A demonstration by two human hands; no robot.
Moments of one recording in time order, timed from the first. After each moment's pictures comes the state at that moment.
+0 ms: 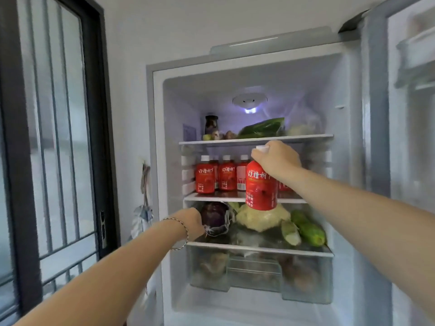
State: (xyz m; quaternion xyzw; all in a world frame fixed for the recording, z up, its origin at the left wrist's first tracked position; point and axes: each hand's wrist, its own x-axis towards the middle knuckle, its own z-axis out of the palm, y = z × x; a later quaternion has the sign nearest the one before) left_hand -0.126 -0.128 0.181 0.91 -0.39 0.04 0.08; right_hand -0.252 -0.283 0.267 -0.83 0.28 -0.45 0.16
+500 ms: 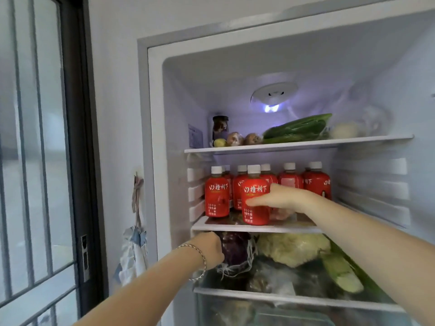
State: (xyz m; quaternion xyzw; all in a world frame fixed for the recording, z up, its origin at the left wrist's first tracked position) left_hand 0.007 -0.208 0.154 0.89 -0.46 0.01 0.09; right_hand -0.105 -0.368 0.231 -0.87 0.30 -0.18 0.34
